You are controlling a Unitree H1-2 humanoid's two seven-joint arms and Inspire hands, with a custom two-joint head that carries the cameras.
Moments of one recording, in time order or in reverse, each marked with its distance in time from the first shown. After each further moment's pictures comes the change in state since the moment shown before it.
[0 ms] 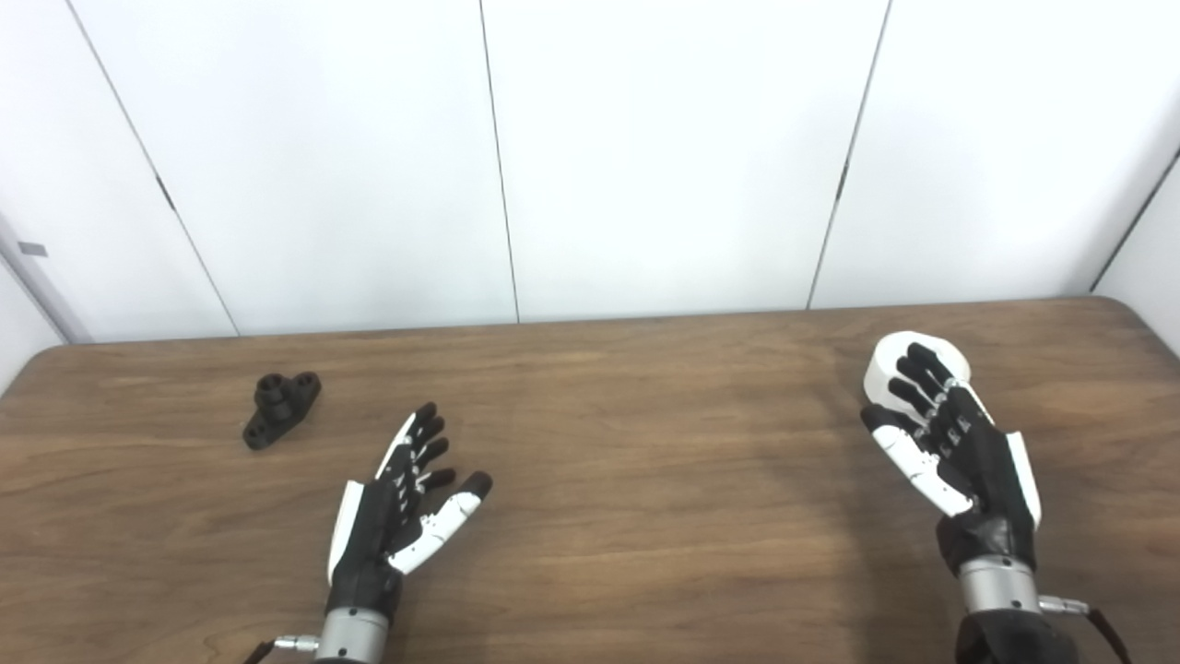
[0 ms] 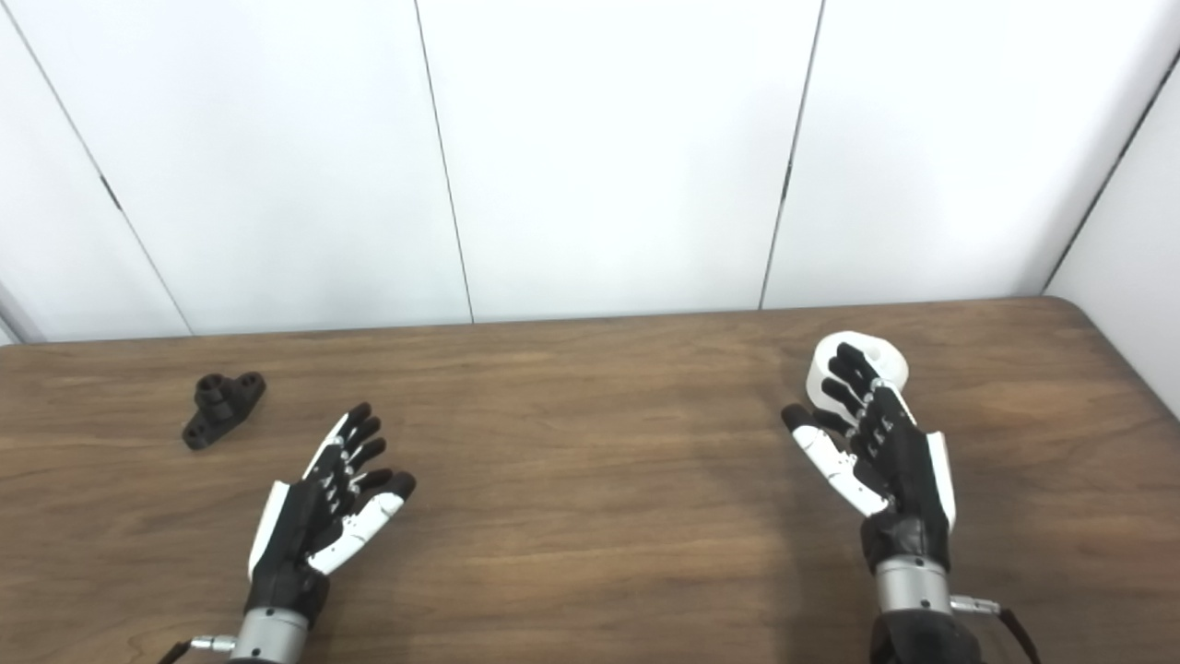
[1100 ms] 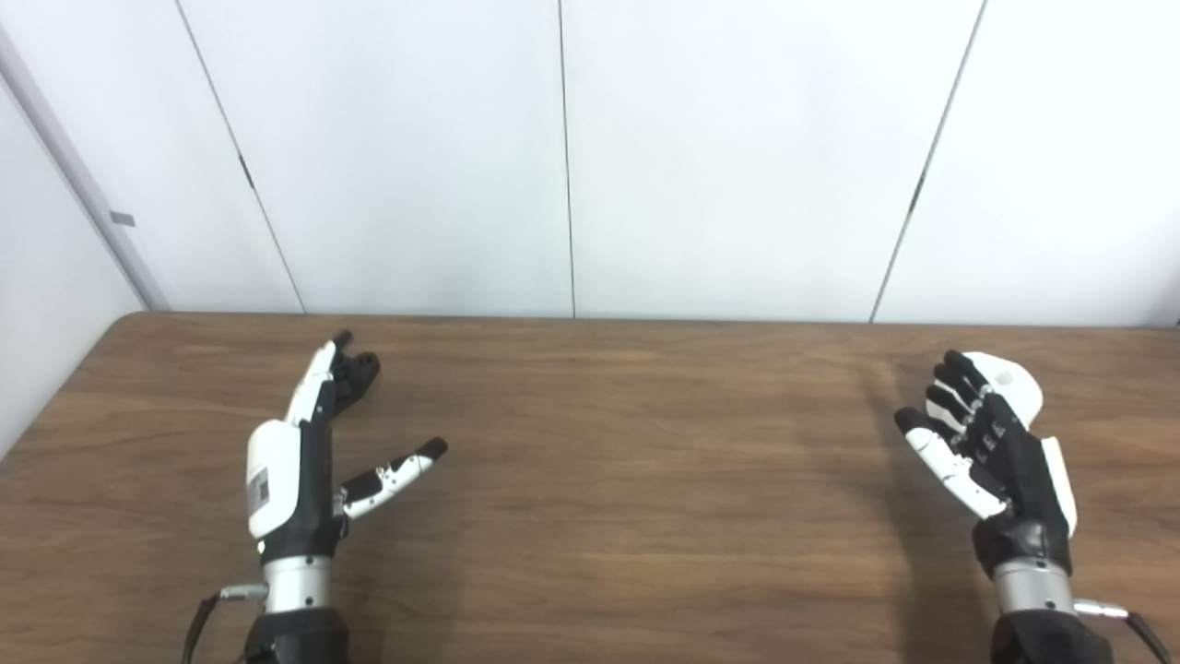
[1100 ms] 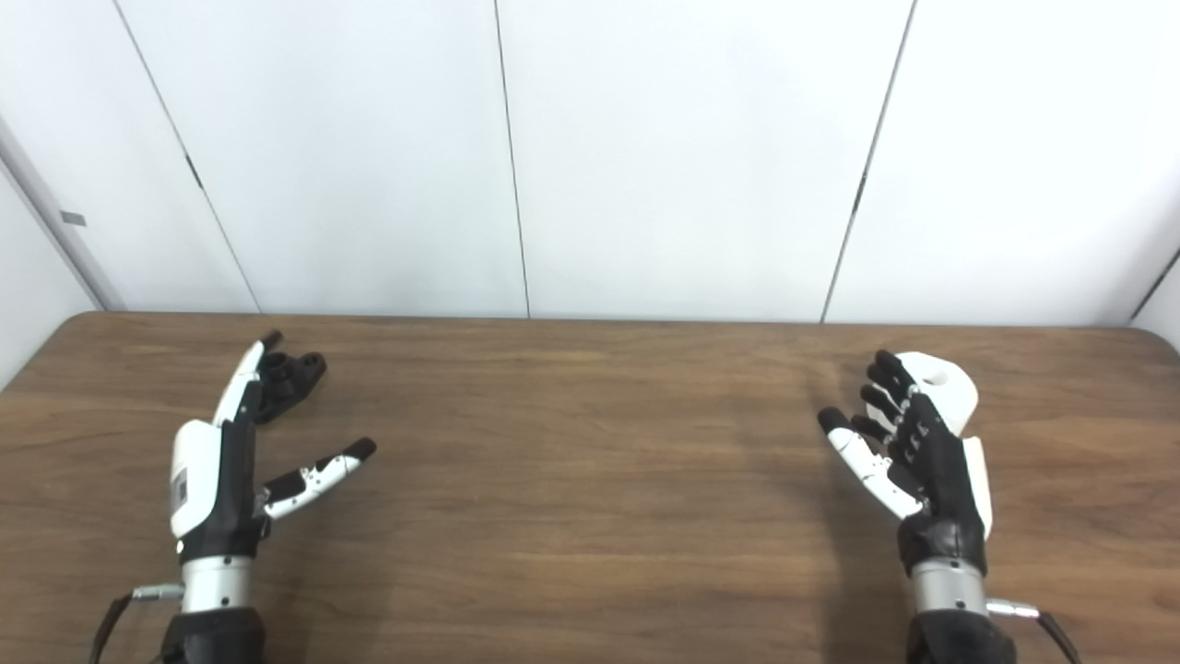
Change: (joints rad) left arm -0.097 0.163 0.073 0.163 0.556 -0.201 0.473; right arm -0.060 -0.040 0.016 0.110 -0.021 -0.037 0.024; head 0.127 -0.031
